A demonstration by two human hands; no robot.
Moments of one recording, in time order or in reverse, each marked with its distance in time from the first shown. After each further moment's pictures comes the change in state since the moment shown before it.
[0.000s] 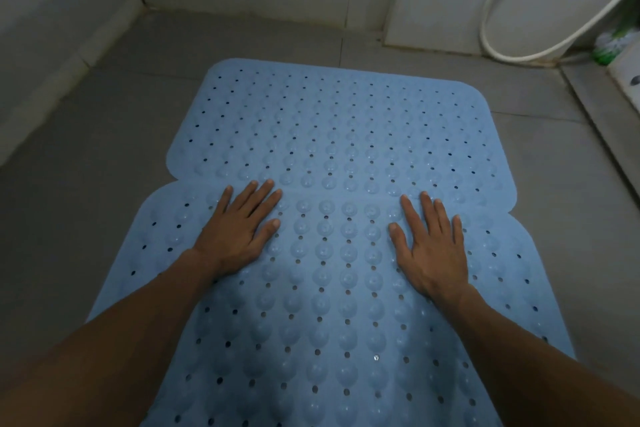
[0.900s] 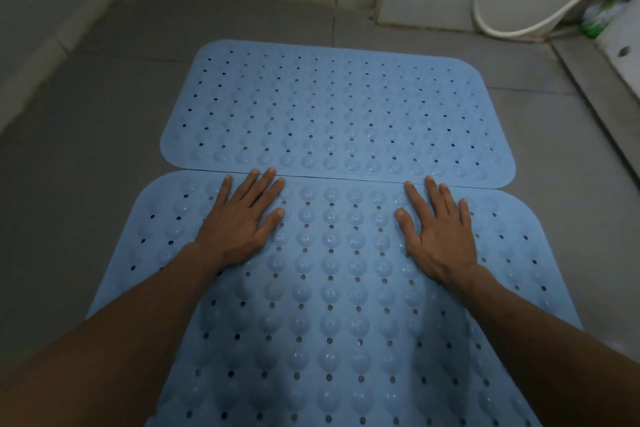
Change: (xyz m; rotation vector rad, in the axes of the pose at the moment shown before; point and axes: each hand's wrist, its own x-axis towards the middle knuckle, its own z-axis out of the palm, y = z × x) left_hand -0.010 0.002 0.004 -0.004 0.004 0.023; right_hand -0.019 -0.002 0.000 0.015 0.019 0.030
